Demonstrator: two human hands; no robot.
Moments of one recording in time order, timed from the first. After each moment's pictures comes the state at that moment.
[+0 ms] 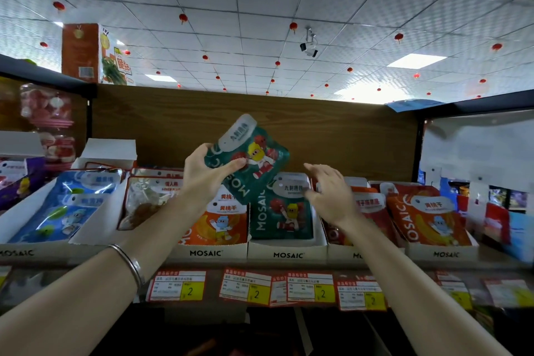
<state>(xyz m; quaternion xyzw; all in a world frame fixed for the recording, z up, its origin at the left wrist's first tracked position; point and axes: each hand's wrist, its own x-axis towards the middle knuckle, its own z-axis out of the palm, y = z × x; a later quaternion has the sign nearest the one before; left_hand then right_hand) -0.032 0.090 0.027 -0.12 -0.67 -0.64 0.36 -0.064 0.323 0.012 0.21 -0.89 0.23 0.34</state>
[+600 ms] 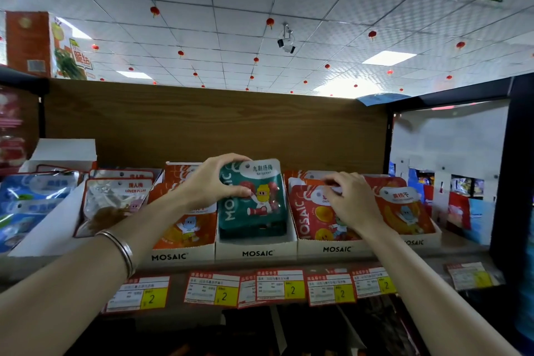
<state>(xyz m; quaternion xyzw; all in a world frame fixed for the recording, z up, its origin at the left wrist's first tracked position) -0.051 0.121 0.032 -0.28 -0.85 -0.40 0.17 -0.054 0.396 -0.004 0.13 -0.88 0.22 0.41</state>
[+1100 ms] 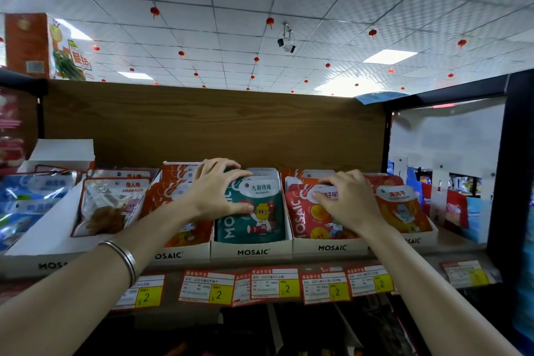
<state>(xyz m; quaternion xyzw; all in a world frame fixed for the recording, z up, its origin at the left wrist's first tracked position) -0.064 0.125 0.013 -0.22 -0.94 -0.09 0.26 -0.046 0.401 -0.001 0.11 -0.91 0.14 0.37</state>
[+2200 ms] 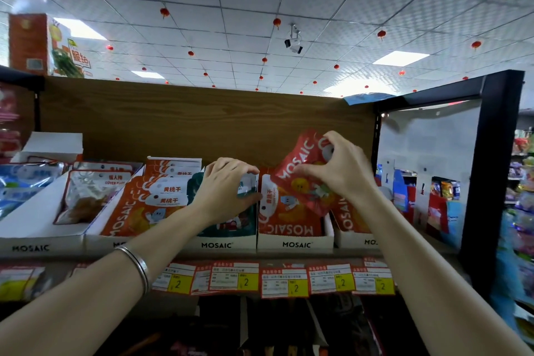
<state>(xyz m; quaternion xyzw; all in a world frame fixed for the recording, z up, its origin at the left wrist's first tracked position) -0.046 0.205 0.005 -0.20 -0.89 -0.12 0.38 -0.025 0.431 0.051 0.16 -0.86 0.27 0.40</state>
